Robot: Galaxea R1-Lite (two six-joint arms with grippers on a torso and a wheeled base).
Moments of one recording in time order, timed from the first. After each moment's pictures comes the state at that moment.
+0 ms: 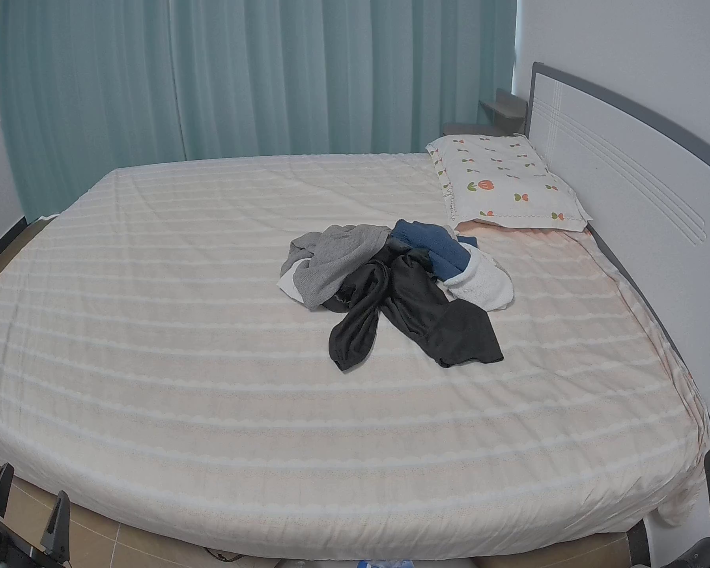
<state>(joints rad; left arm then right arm) 0.01 0.02 -0.02 0.00 0.01 -0.01 0.01 0.11 -0.18 0.02 0.02 0.00</state>
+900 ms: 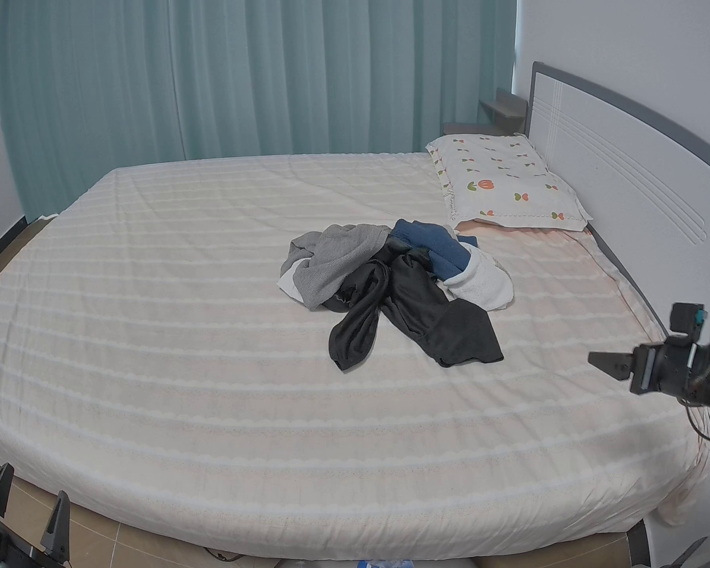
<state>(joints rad) 0.01 0.02 -0.02 0.00 0.01 -0.01 0.17 1.35 -0.48 -0.39 0.02 0.18</state>
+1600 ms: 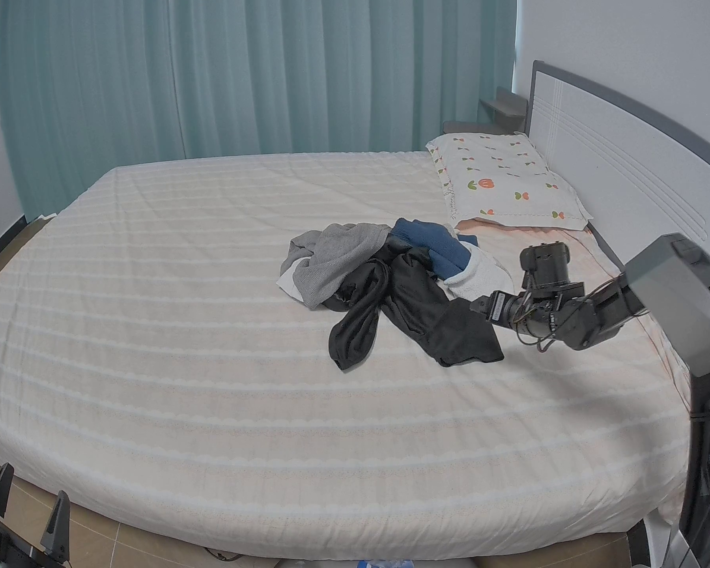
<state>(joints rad) 0.01 0.02 -0.02 0.00 0.01 -0.01 0.25 2.35 -1.37 -0.41 -0.12 0.45</state>
